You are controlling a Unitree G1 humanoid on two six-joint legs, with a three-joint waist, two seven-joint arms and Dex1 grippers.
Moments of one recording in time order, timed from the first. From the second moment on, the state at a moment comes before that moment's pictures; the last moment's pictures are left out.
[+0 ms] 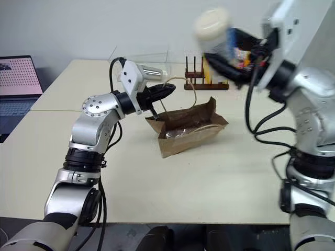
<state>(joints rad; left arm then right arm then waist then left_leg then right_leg) -0.88 0.41 -0.04 0.25 -0.22 0.21 -0.86 -0.84 -0.72 -0.20 -0.17 0.36 0.62 0.79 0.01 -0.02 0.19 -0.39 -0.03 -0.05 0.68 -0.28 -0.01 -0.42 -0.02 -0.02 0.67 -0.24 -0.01</state>
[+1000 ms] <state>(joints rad) -0.88 0.40 -0.05 0.25 -0.22 0.21 -0.86 -0.82 -0.82 0.30 0.54 -0.19 0.02 1.07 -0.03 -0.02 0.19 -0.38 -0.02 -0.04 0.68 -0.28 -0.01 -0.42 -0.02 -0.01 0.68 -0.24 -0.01</state>
